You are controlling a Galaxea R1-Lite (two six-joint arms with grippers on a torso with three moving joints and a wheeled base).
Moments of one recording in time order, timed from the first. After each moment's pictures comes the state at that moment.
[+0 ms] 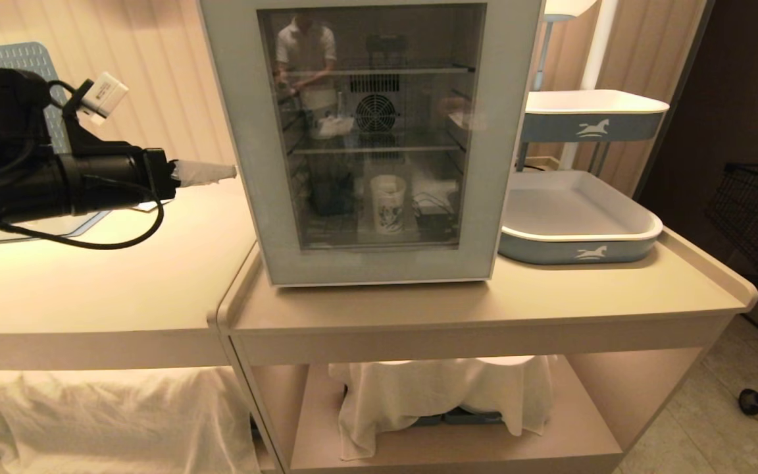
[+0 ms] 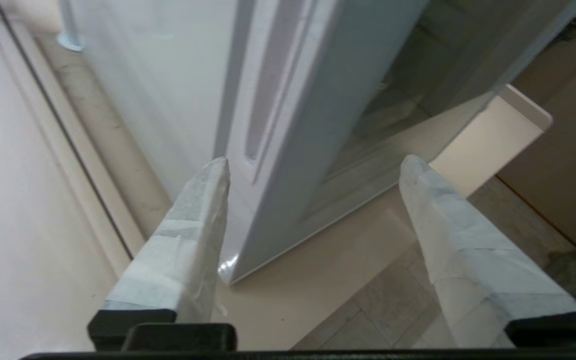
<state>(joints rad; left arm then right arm) 0.04 1.69 -1.32 -0.18 -0.73 -0.11 0.00 0.00 0.00 0.00 0.00 -0.03</state>
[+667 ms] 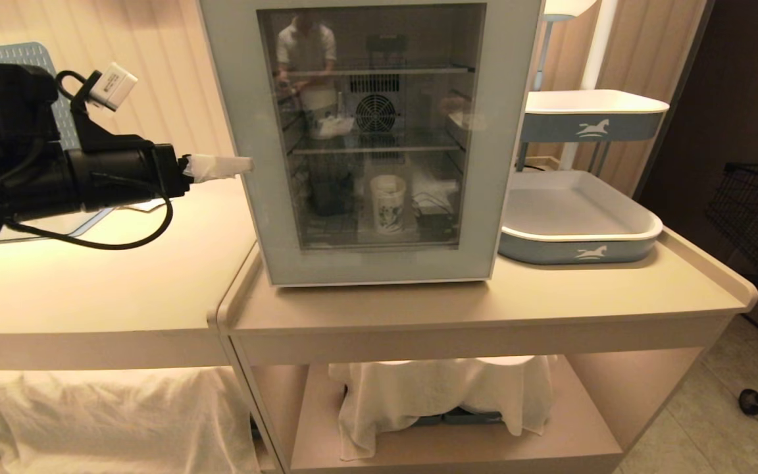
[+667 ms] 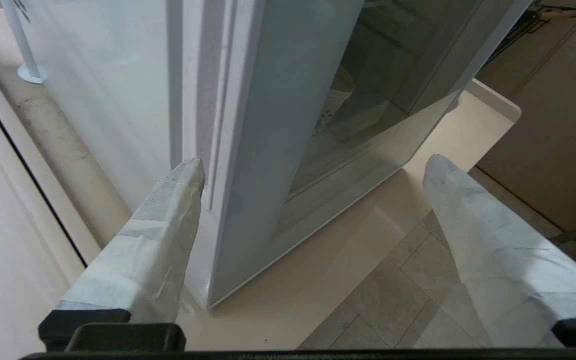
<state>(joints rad) 0.01 1.69 -1.30 -0.26 -0.78 -0.11 0.00 0.00 0.00 0.00 0.00 -0.03</state>
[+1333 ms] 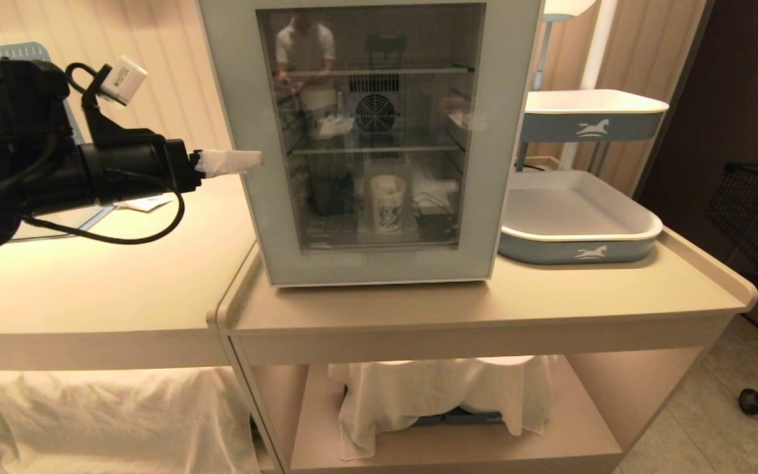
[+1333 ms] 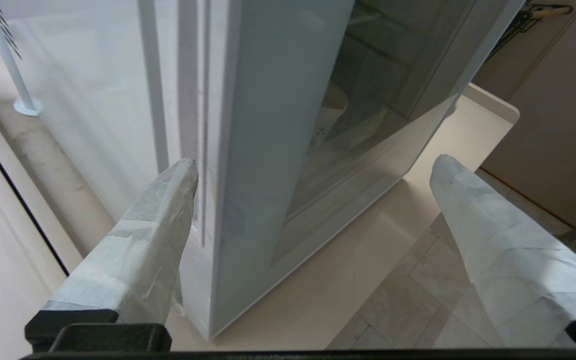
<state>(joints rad) -0.02 1.72 -1.33 -0.31 -0.78 -0.10 0.00 0.00 0.00 0.00 0.00 -0.03</state>
